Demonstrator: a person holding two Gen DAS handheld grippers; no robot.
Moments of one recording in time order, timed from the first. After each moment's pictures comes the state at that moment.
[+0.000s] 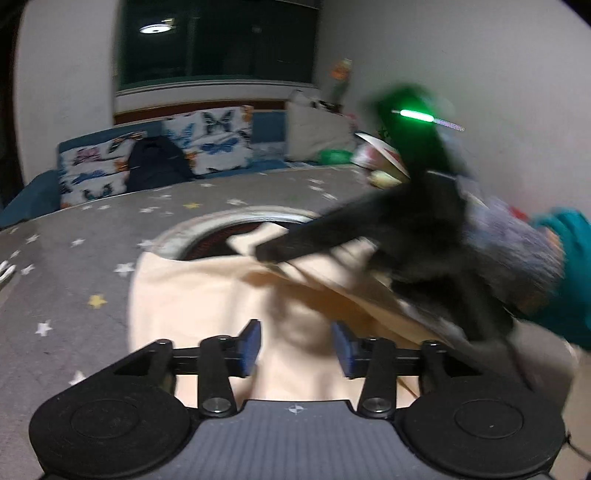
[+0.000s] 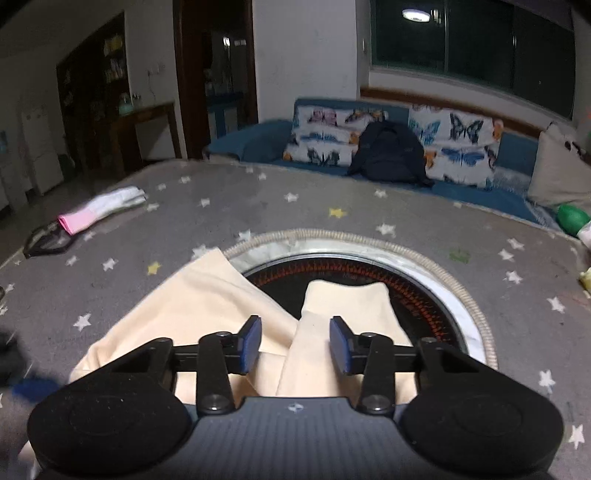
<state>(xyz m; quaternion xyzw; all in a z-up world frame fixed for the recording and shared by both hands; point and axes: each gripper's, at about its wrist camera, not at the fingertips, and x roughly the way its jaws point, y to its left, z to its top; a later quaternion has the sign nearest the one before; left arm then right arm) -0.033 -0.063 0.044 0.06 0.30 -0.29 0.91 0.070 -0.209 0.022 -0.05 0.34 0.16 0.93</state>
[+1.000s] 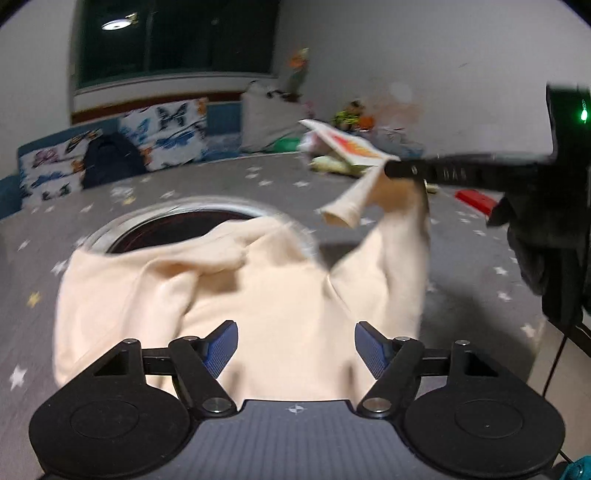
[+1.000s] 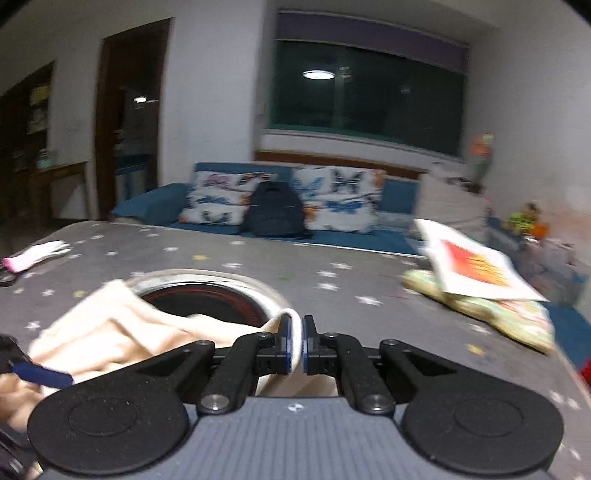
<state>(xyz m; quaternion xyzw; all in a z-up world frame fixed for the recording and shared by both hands) -0.059 -0.105 0.036 0.07 0.31 -0.35 0.88 -0.079 -0.336 0.071 -0.03 0.22 -0.02 0.97</state>
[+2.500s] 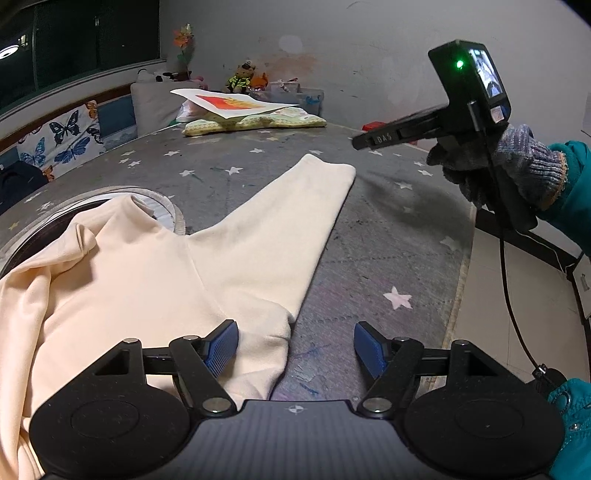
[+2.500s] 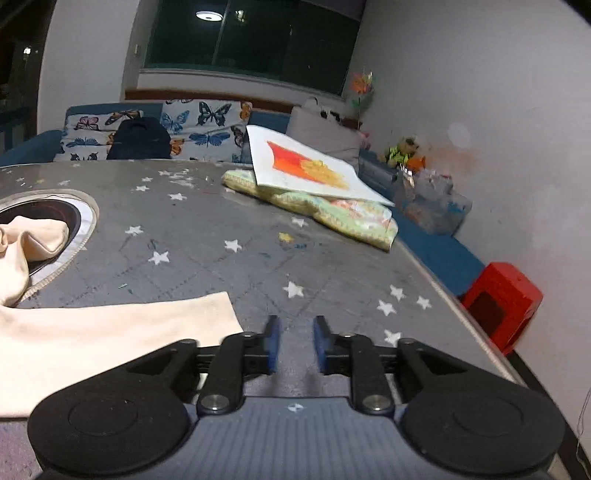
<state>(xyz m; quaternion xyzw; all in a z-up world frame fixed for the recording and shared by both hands) -0.100 -0.170 0.002 0.17 0.32 -0.47 0.80 -0.119 -0.442 0.022 -0.05 0.30 -0.20 0.93</state>
